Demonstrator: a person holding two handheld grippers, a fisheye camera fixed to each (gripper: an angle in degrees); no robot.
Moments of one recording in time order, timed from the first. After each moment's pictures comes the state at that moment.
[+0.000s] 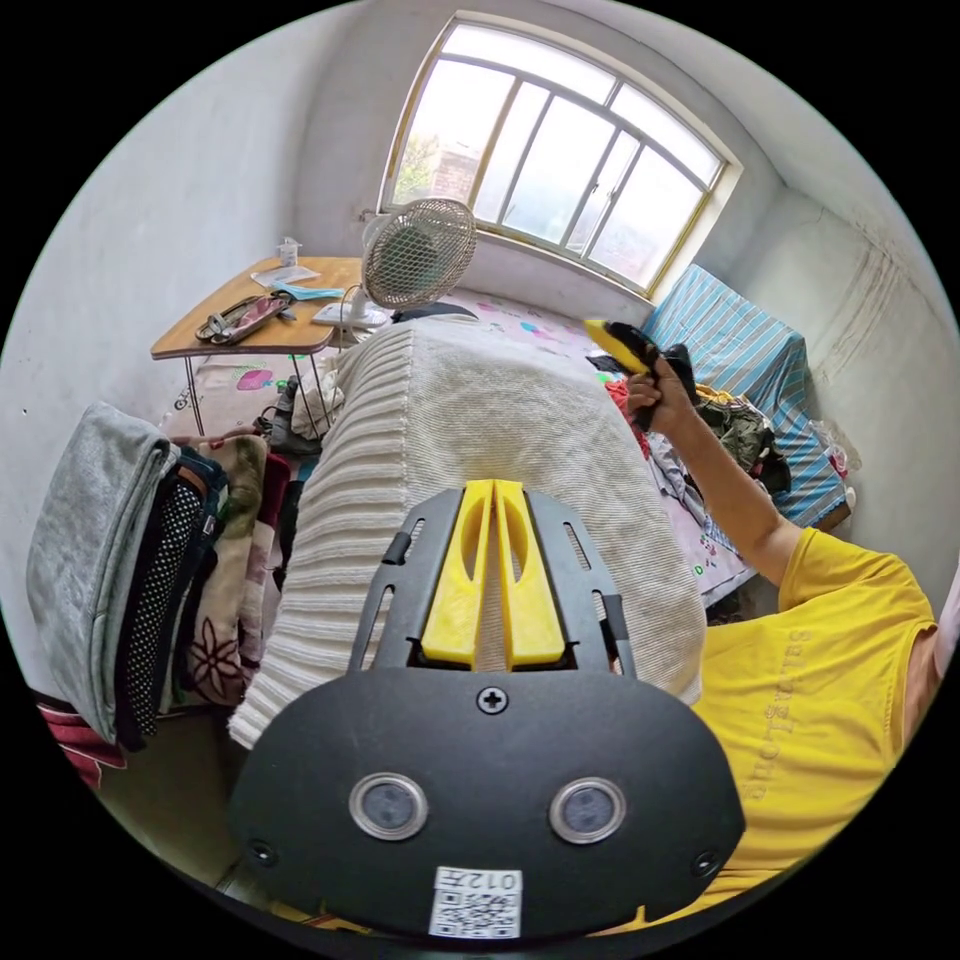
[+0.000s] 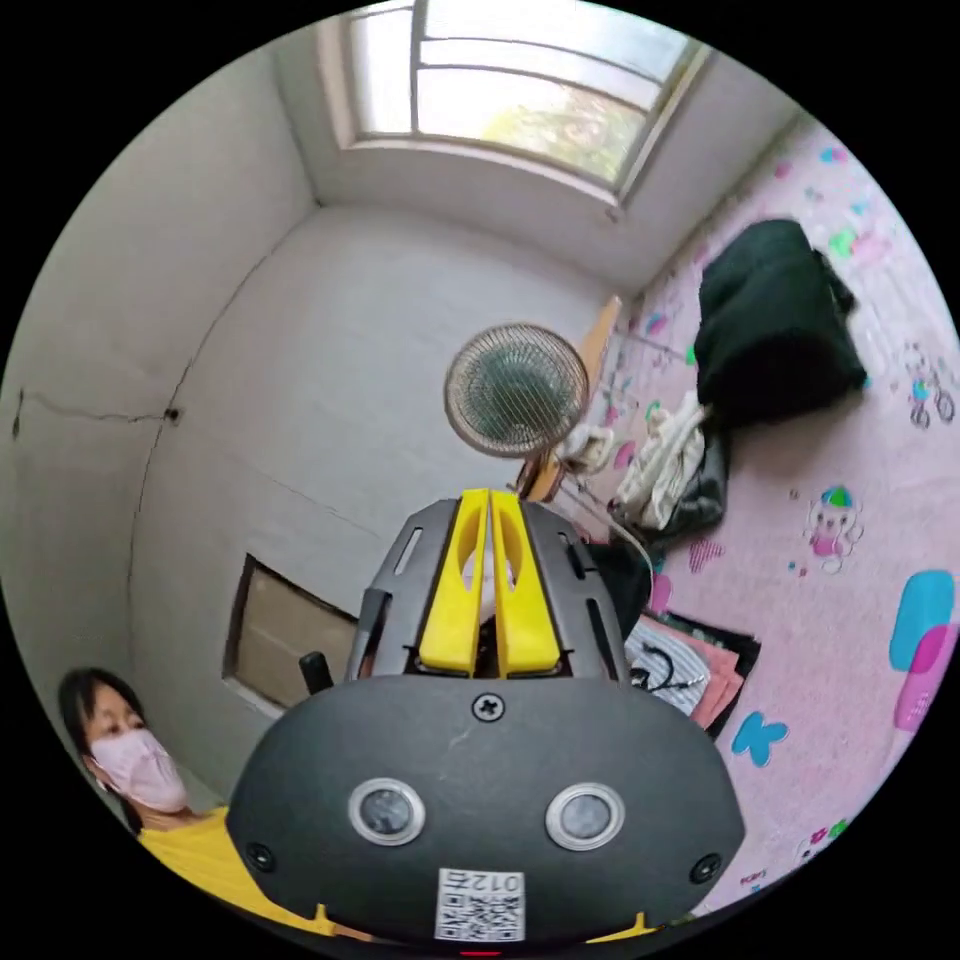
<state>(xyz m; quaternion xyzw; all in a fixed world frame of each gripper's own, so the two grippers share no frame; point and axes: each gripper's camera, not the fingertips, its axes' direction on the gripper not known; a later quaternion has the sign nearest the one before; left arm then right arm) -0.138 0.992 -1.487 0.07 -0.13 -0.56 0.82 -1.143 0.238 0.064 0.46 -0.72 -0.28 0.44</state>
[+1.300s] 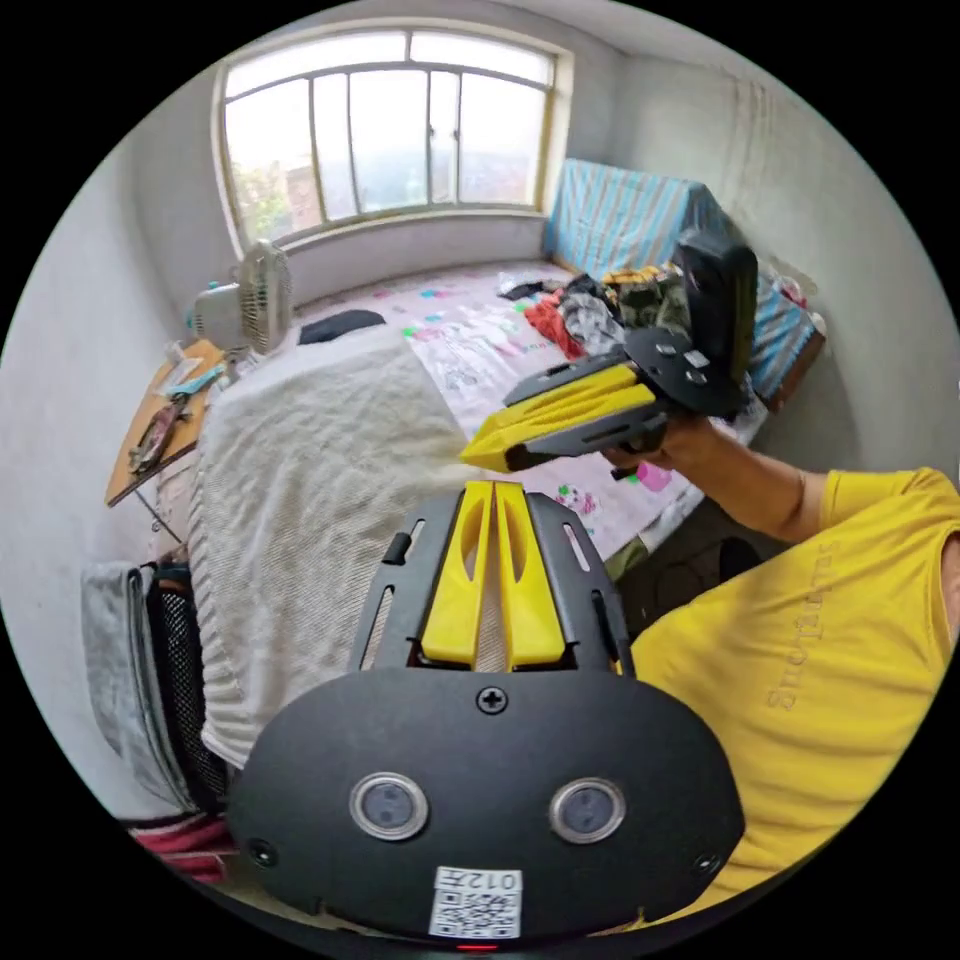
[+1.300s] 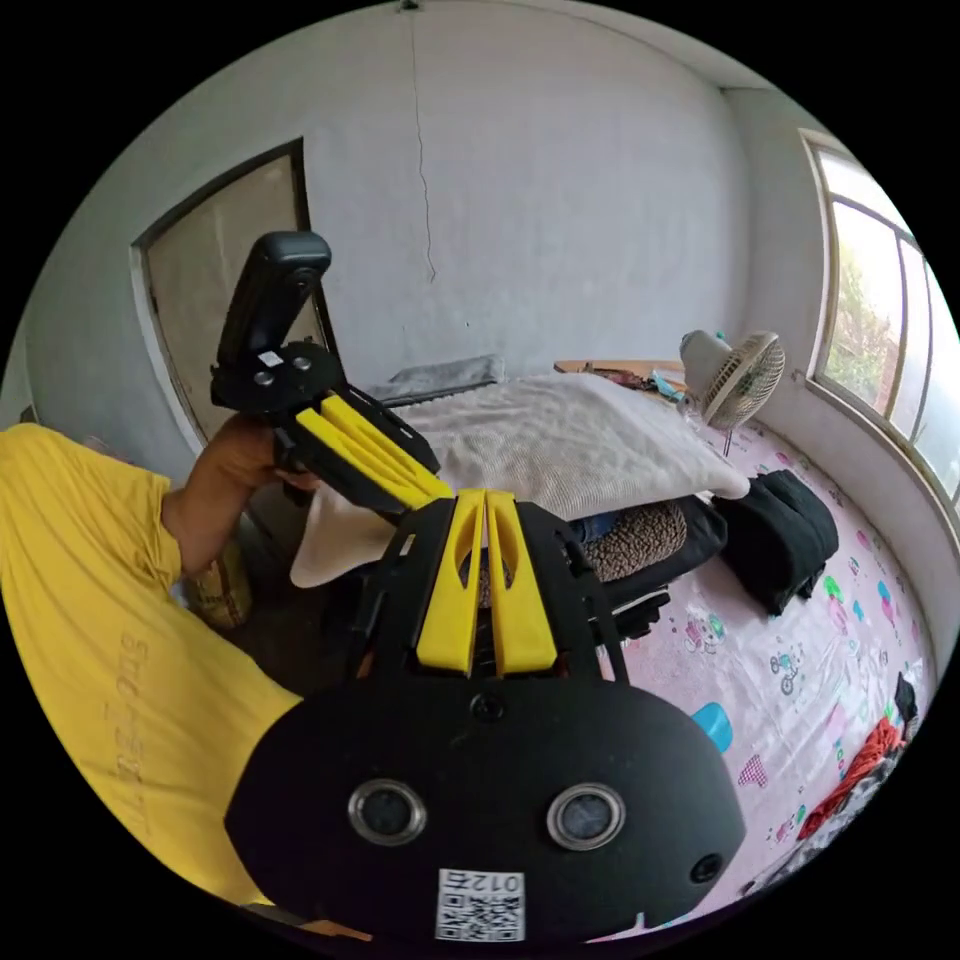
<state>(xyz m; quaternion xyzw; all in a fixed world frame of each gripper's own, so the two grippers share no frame) -0.035 0.828 -1.443 0.00 -0.15 -0.40 0.90 -1.163 0.747 0.222 0.62 -0.32 -0.52 0.49</state>
